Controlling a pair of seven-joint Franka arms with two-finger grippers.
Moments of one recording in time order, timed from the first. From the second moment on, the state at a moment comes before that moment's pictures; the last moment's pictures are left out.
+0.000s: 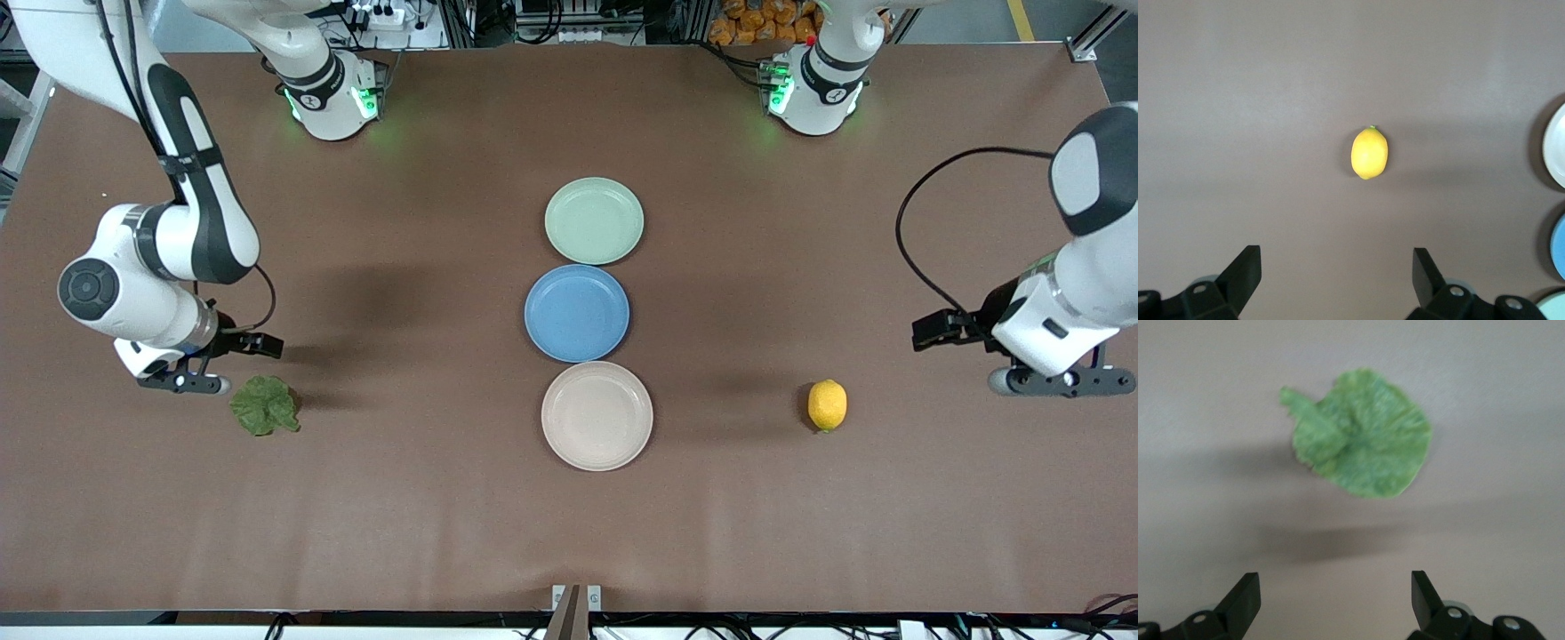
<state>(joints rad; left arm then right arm) -0.03 0.26 -0.05 -1.49 0.00 1.75 -0.05 0.04 0.31 -0.07 -2.05 0.02 2.29 0.05</state>
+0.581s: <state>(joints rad) -0.03 0.14 -0.07 -1.52 0.00 1.72 -0.05 0.02 0.06 -0.01 -2.28 0.02 2.30 0.09</state>
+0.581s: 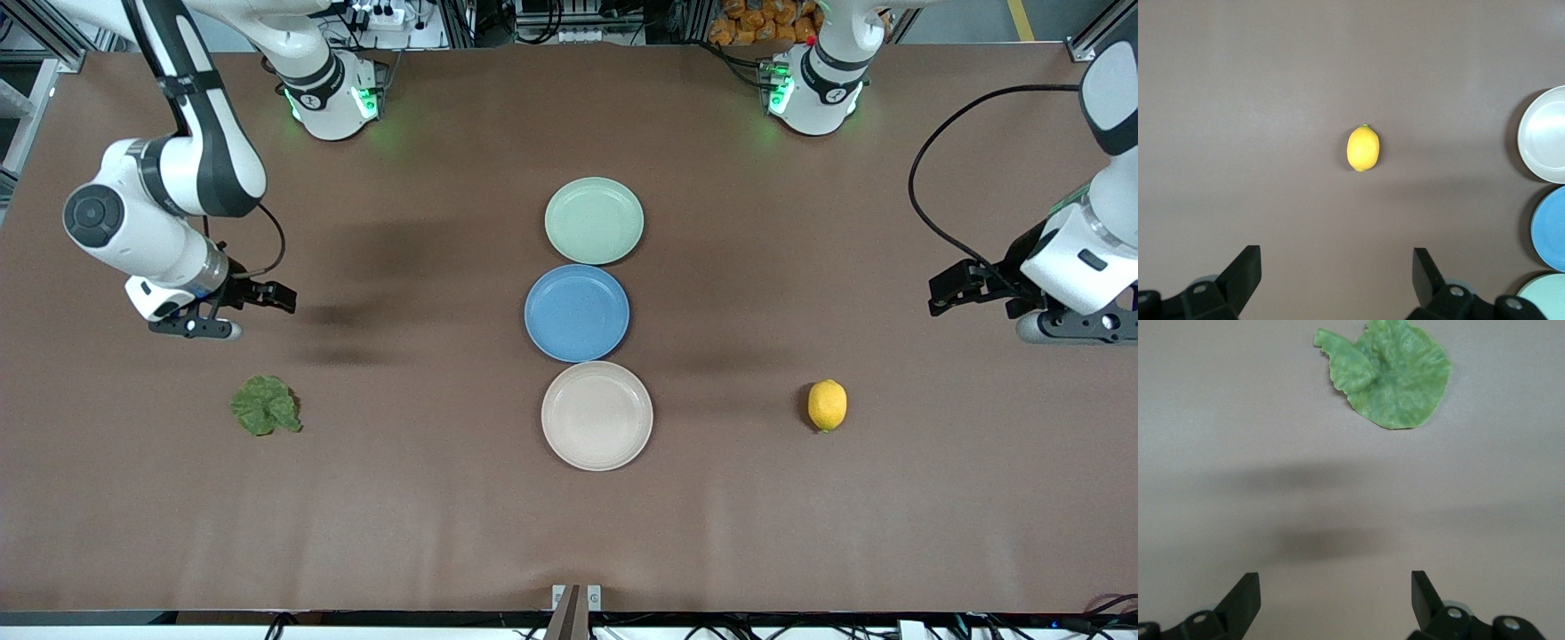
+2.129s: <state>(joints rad) -0.02 0.08 -0.08 -1.50 0.00 1.58 -0.05 0.02 -0.07 -0.03 -1.61 0.02 1.58 0.03</state>
